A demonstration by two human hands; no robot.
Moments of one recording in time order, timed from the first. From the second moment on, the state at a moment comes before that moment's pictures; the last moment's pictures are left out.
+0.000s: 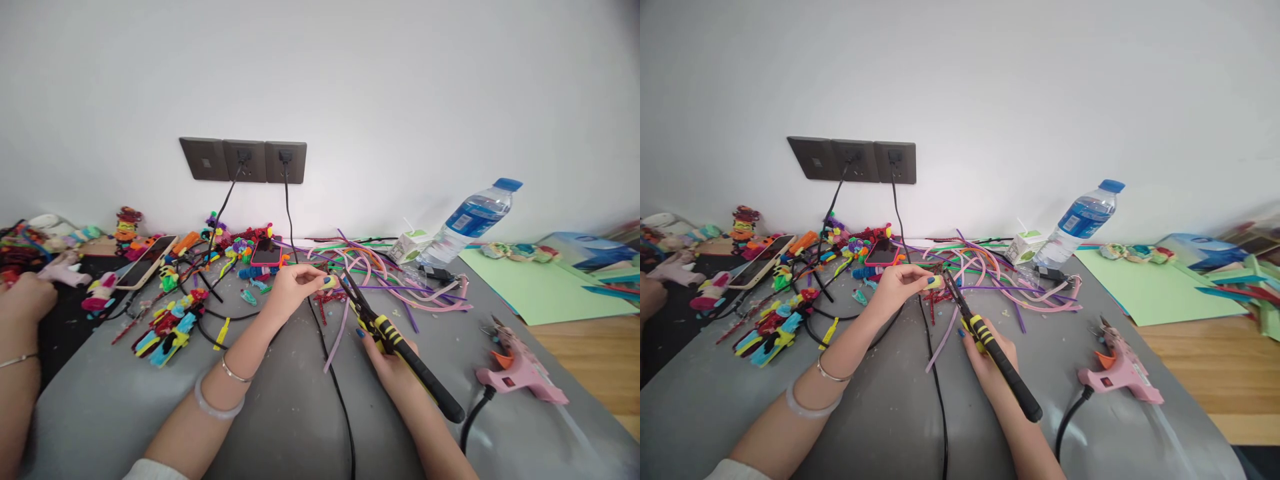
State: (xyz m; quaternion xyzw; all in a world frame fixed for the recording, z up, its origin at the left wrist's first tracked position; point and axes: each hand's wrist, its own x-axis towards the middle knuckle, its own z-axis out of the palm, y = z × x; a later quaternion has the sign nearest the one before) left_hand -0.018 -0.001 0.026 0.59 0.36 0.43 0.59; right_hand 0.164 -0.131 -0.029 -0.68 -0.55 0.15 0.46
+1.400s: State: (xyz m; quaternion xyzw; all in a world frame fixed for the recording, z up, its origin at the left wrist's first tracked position) left_hand -0.013 0.001 0.019 0.44 0.32 0.43 0.72; right_hand 0.175 -0.135 -0.039 -0.69 -0.50 0.19 0.48
